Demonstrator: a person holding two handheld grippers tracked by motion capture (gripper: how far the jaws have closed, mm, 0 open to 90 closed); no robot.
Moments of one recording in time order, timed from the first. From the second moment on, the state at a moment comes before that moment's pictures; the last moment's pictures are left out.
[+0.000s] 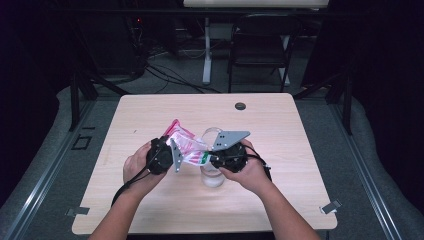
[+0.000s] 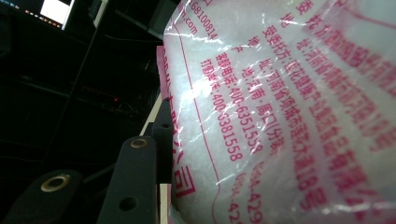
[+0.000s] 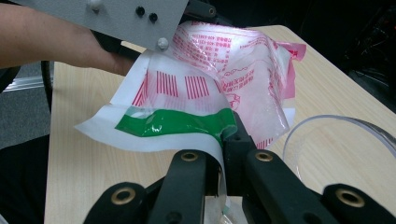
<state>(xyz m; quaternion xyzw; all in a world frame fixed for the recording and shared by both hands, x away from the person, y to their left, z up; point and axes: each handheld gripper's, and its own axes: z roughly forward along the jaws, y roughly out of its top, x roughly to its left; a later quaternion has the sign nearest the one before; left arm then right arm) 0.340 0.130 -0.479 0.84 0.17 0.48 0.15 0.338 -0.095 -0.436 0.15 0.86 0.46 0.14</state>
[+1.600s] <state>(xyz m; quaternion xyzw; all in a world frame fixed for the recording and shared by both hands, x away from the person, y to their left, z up) 0.334 0.117 -0.471 0.82 0.11 0.56 0.09 0.346 -0.107 -0.445 0.16 0.87 0.45 0.12</state>
